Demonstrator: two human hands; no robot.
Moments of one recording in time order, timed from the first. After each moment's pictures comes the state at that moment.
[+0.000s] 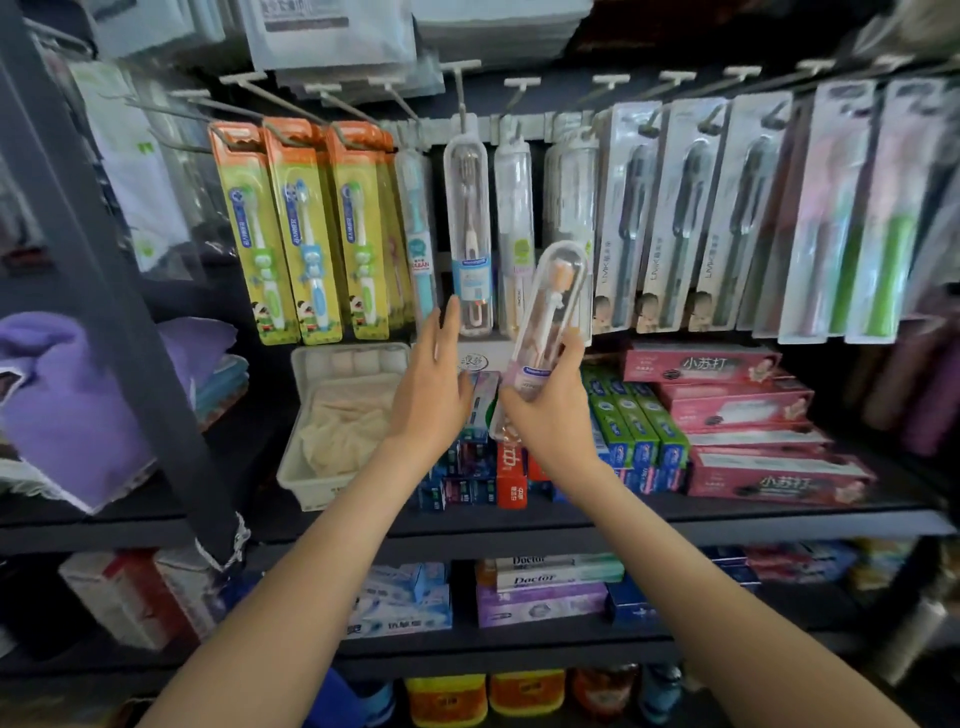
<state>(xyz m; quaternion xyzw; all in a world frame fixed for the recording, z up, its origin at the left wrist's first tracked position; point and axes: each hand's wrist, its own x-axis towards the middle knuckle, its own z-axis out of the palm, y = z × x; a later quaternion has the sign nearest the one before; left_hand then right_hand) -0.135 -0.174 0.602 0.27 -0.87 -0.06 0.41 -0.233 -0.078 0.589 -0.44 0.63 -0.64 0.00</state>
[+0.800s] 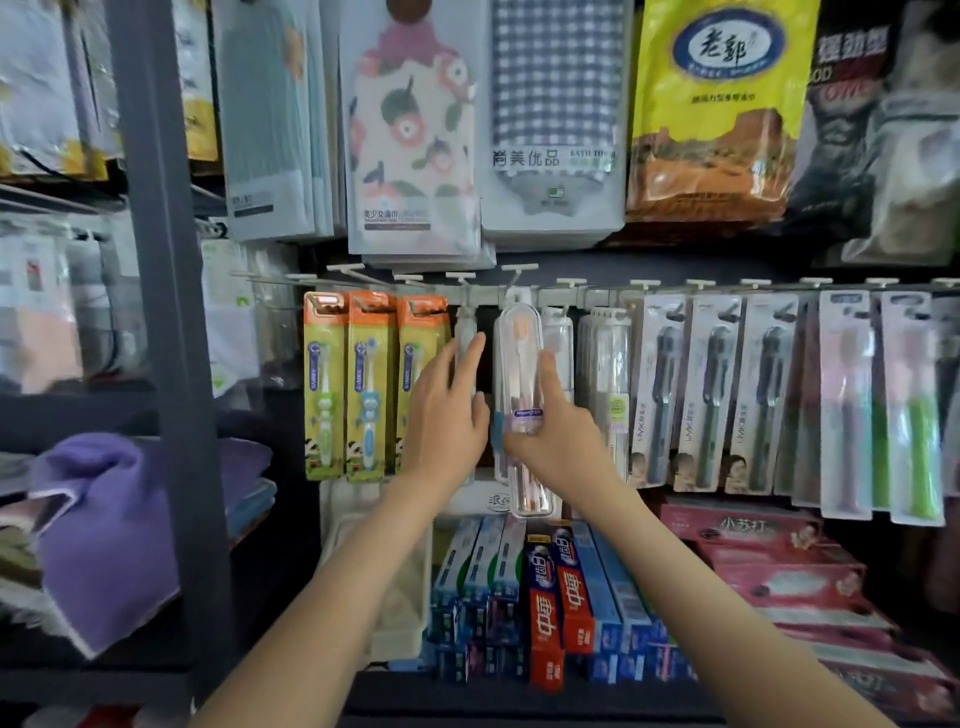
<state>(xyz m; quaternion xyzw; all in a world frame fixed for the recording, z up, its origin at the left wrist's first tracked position) -0.128 -0.208 0.711 0.23 -0.81 0.00 0.55 -0.227 -0.107 0.717 -0.55 0.70 -0.46 -0.04</state>
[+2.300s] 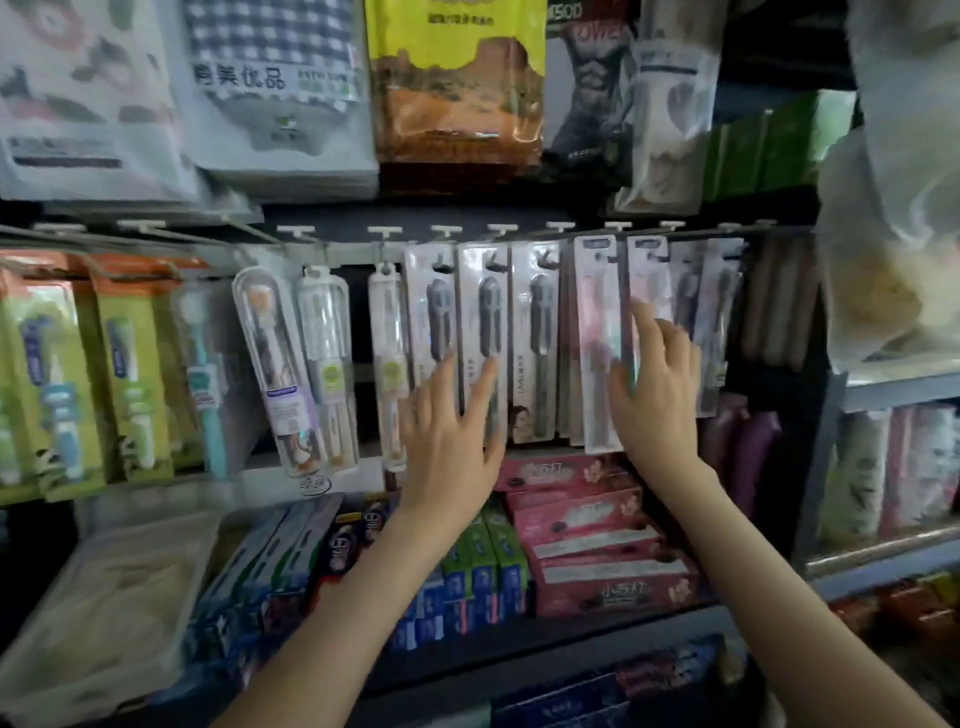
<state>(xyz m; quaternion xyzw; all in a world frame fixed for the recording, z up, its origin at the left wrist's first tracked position) -0.303 -0.078 0.651 0.15 -0.83 0.09 0.53 -0.446 0.062 0.689 -0.35 0.70 -0.45 -0.43</state>
